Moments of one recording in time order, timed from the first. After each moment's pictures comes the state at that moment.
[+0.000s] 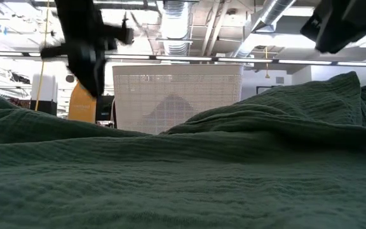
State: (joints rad) left arm -0.18 1.54 1.10 -0.98 -0.45 -0.20; right arm 0.66 1.45 0.93 -0.30 0.30 0.60
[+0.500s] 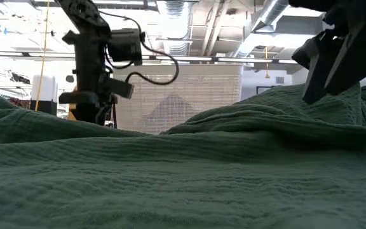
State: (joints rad) left arm 0.21 1.55 0.85 -0.66 -0.16 0.11; right arm 0.63 1.57 0.93 -0.31 0.32 0.56
